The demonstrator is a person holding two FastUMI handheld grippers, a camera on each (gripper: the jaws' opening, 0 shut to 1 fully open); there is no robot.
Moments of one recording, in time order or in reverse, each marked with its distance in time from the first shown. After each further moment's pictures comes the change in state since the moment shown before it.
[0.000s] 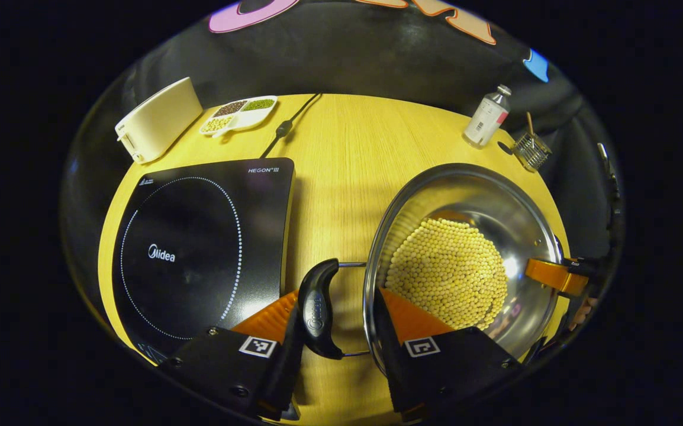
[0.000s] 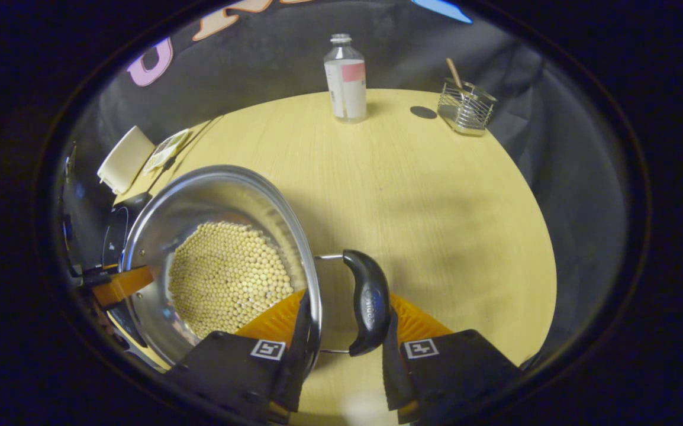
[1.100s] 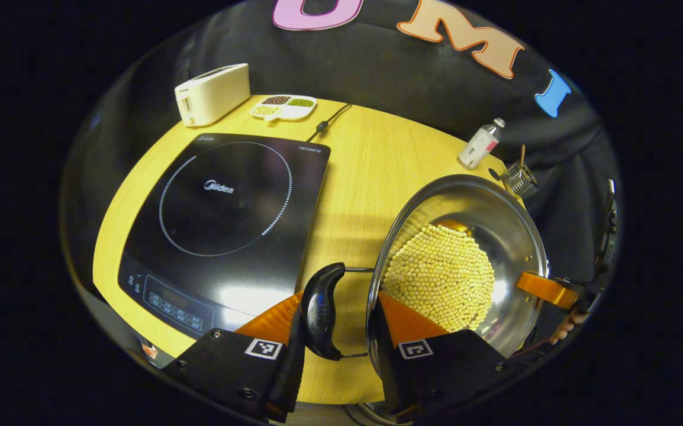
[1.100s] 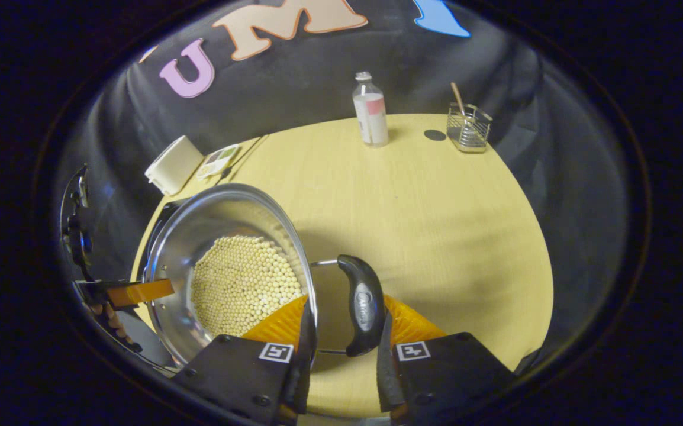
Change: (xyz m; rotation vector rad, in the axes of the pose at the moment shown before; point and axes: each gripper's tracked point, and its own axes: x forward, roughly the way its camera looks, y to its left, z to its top) left arm -0.099 -0.003 -0.051 -0.197 -0.081 0.019; right arm -0.002 -0.004 0.013 -0.017 -0.114 0.174
